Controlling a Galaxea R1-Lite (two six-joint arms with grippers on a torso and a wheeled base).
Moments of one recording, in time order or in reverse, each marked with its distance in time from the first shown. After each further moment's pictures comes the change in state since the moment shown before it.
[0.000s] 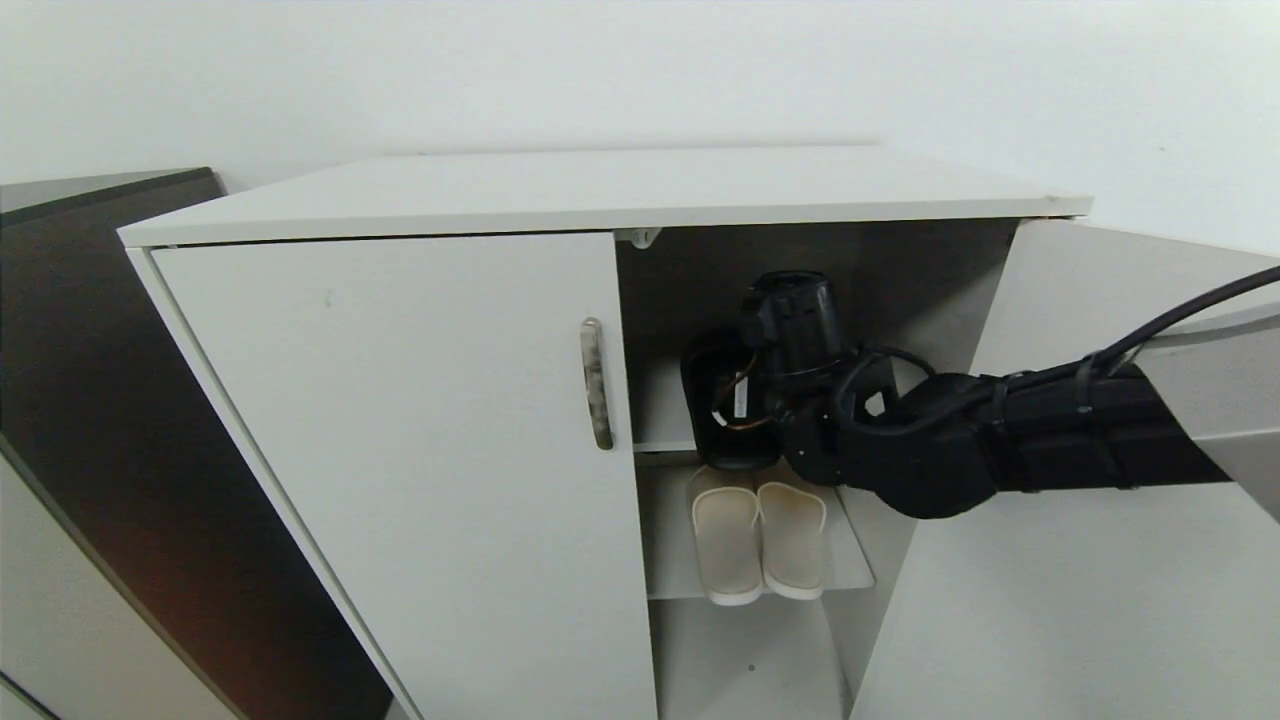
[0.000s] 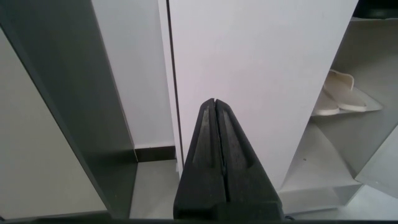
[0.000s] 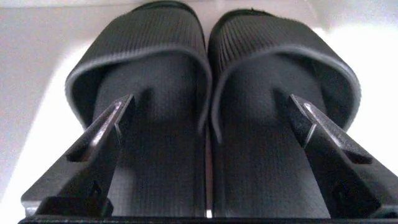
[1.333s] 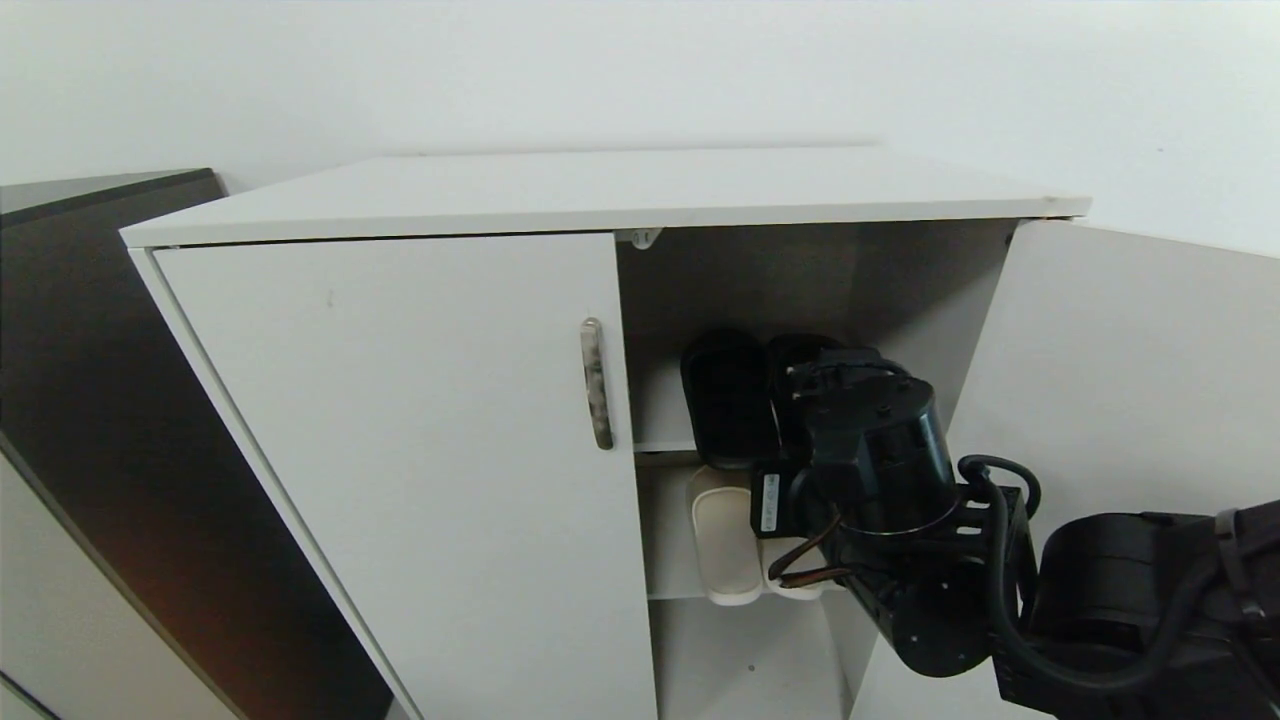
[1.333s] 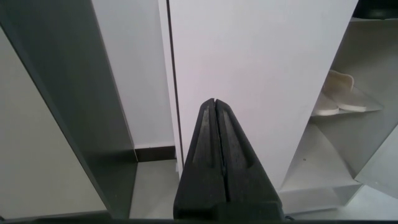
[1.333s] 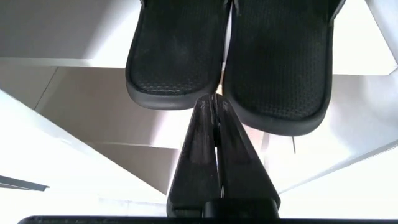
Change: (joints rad) left arm 0.000 0.000 0.000 0.000 0.001 -0.001; right arm 0.165 -0.252 0.499 -0.226 0.001 0.079
